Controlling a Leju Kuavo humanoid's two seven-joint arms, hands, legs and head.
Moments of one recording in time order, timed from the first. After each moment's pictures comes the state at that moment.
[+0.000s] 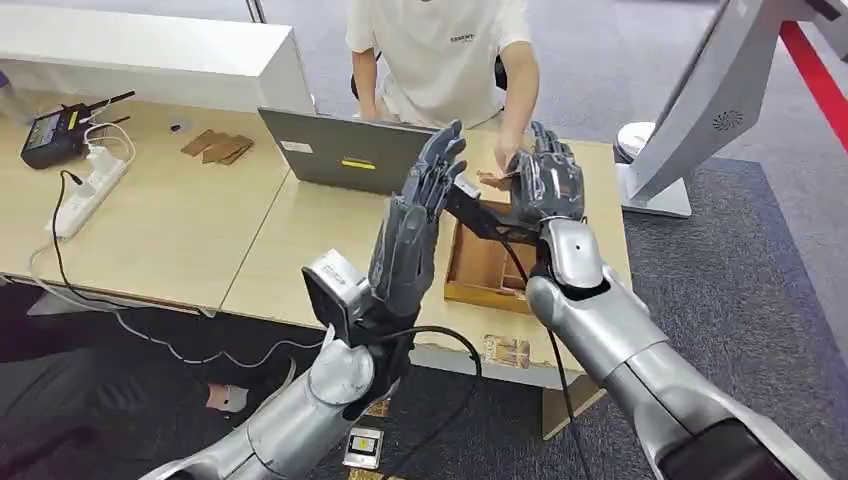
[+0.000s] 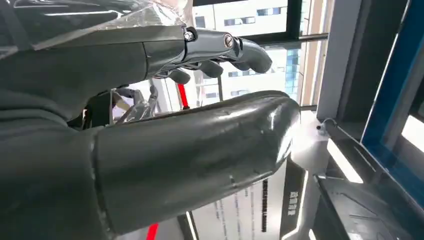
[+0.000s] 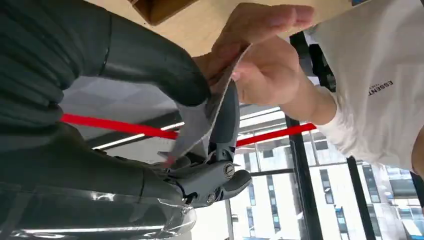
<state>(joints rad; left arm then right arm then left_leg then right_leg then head) -0.50 -0.14 -0.97 -1.45 0.08 0.48 -0.43 -1.01 0.04 0.94 -0.62 0.88 -0.38 0.30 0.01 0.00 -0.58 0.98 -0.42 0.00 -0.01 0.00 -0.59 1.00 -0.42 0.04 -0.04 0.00</state>
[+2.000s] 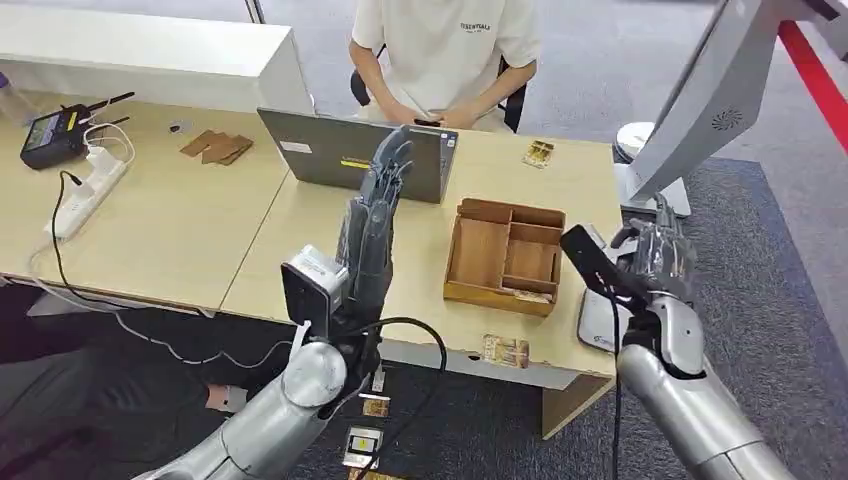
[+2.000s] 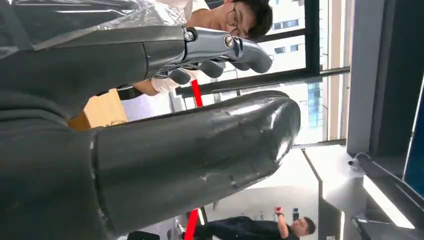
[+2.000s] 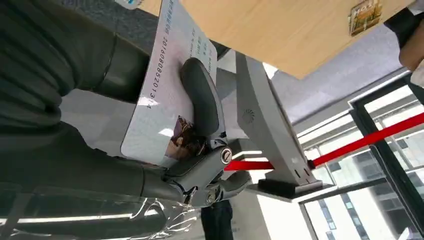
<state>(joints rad) -0.45 -0.06 -0.92 -1.51 0.00 0.57 -0.34 -0.67 -0.29 0.72 -0.97 0.78 -0.48 0.31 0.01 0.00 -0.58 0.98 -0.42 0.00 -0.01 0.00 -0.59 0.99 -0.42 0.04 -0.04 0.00</state>
